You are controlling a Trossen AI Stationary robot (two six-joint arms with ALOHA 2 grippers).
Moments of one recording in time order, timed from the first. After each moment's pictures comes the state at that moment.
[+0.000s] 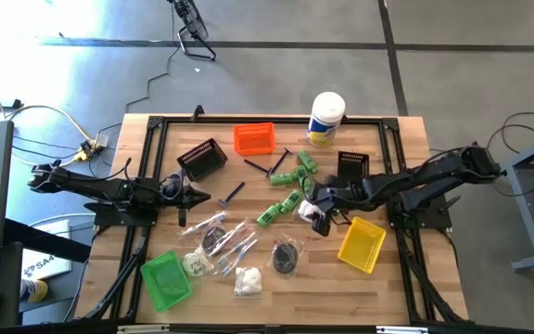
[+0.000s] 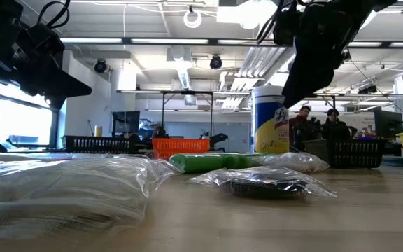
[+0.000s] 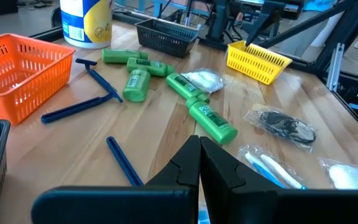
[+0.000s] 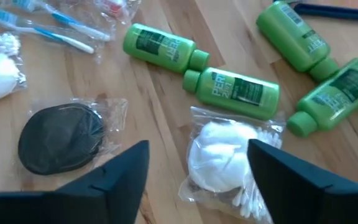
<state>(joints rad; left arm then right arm) -0.15 0.26 0.04 0.03 -0.28 -0.29 0.18 1.35 0.85 -0.45 0.20 0.52</state>
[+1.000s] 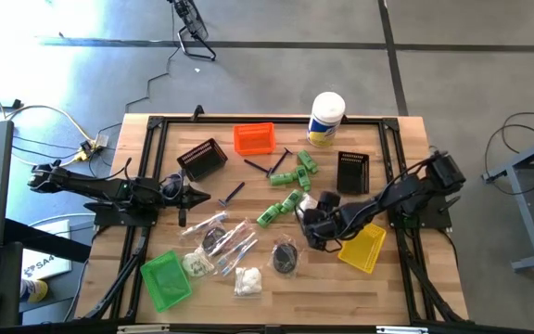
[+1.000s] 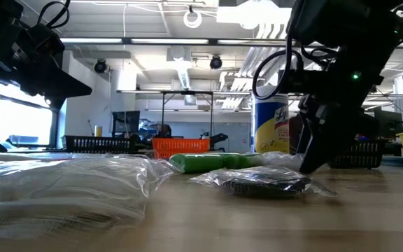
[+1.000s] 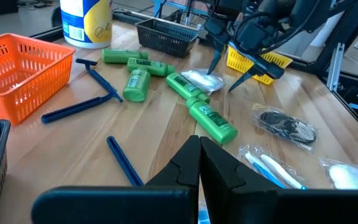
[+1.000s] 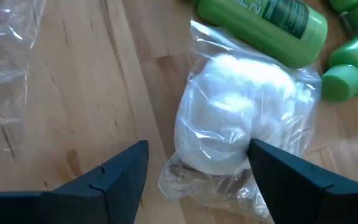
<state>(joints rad) -0.15 0.26 0.04 0.03 -0.28 -0.29 0.33 1.71 0.84 -0.41 0.44 0.53</state>
